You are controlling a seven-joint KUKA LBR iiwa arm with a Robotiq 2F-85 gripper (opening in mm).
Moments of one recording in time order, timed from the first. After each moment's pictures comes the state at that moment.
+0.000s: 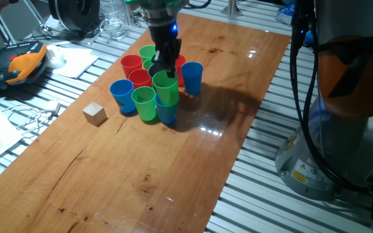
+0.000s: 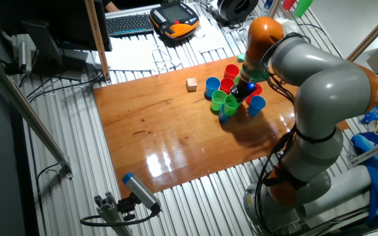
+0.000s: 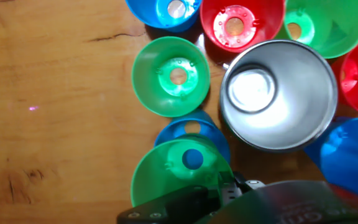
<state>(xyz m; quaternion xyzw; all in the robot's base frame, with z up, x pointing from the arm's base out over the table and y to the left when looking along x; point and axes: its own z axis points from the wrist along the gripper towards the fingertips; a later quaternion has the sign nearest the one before) 0.454 -0.012 0.173 -0.01 -1.00 -0.03 0.05</state>
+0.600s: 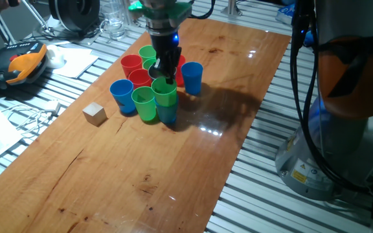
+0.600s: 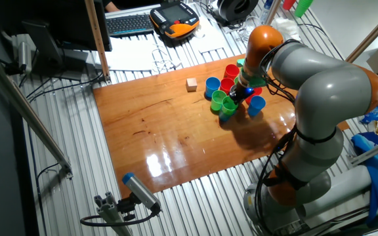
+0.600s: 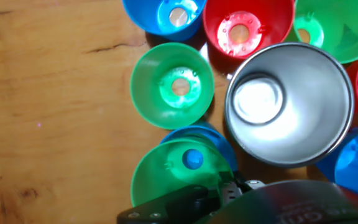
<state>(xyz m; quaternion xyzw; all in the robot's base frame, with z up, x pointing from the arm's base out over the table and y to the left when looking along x) 0.460 -0.016 0.151 -0.02 -1.00 -0.03 0.02</state>
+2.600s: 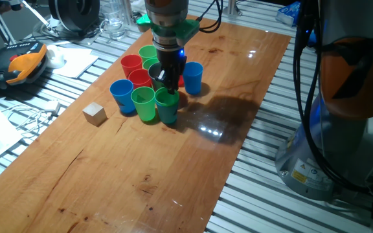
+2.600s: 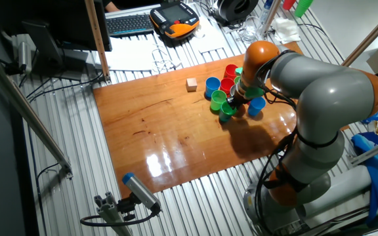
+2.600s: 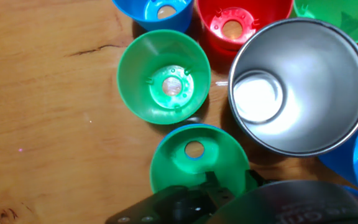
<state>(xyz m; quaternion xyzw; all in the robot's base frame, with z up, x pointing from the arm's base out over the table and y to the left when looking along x) 0.447 -0.008 0.126 -0.04 -1.00 -0.01 -0.01</state>
